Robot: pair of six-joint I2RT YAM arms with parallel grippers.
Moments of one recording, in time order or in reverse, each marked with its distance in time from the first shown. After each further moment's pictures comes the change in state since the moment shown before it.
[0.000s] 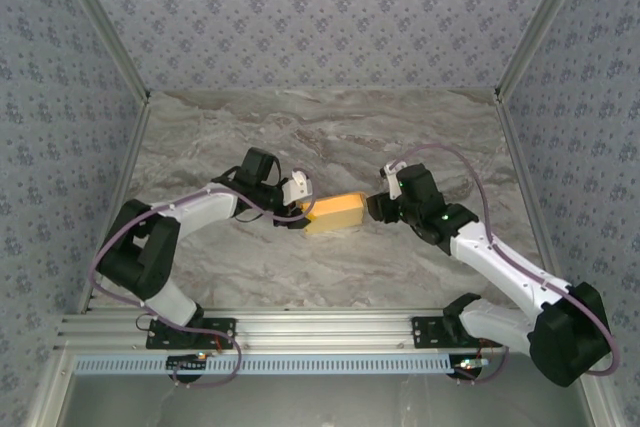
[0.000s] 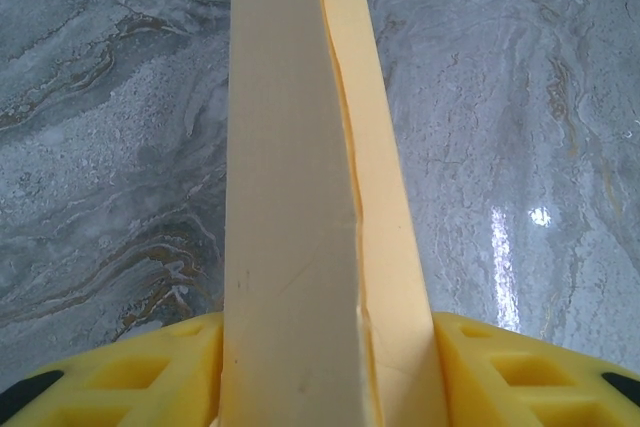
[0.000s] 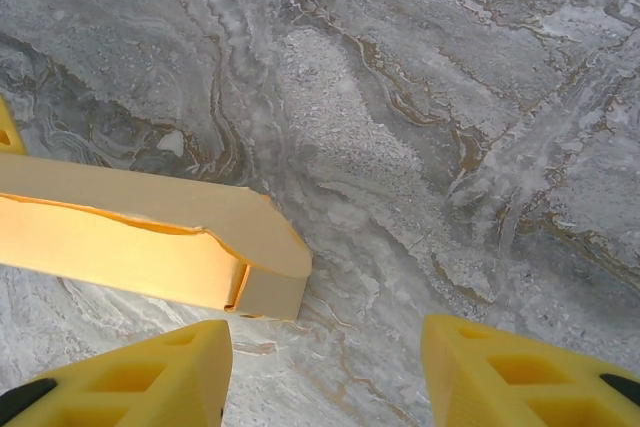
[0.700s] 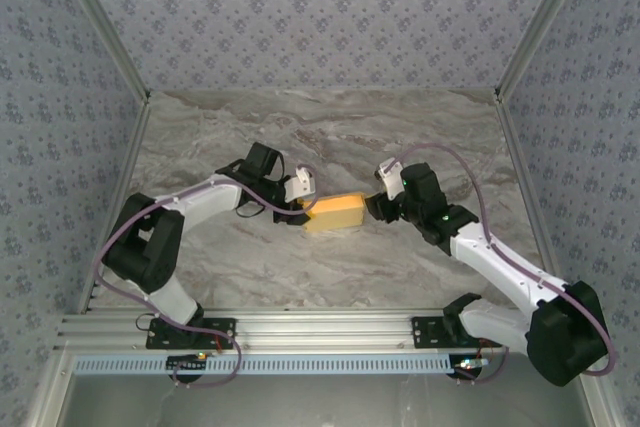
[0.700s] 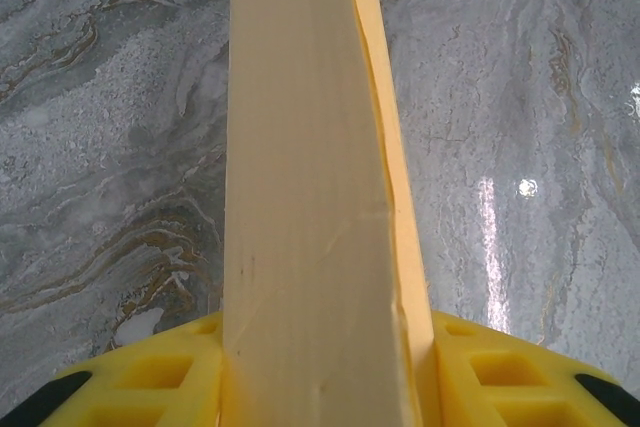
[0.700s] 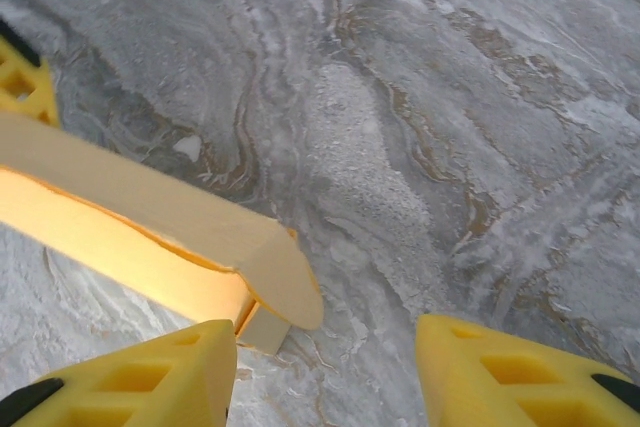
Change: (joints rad) left arm 0.000 0.051 0.100 -0.149 -0.020 0.069; right arm -0.035 0.005 -0.044 0.119 -0.094 -0.236
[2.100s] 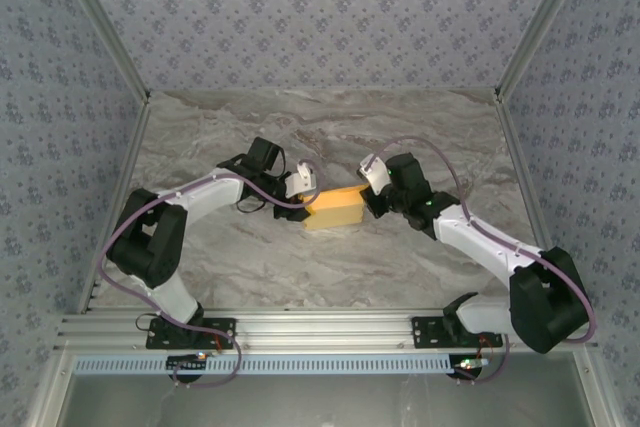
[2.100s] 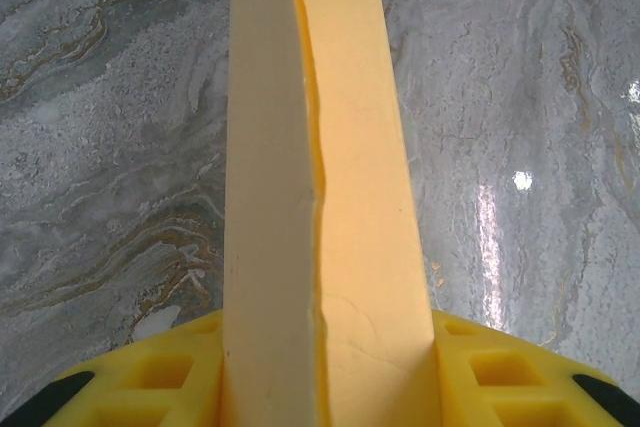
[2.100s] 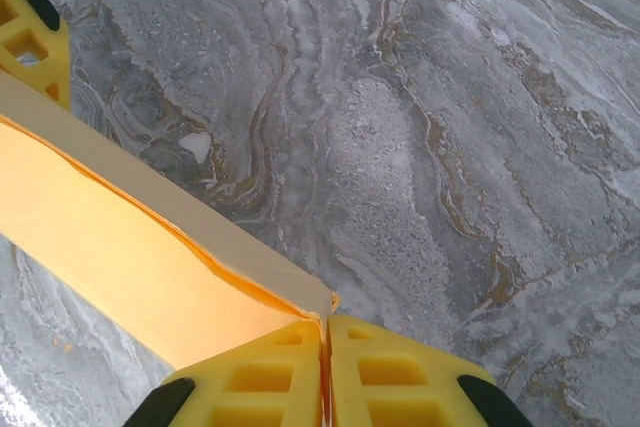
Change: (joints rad) left arm 0.011 0.034 0.058 -0.056 -0.003 0.015; right arm 0.026 0.183 0.100 0.037 -0.010 -0.133
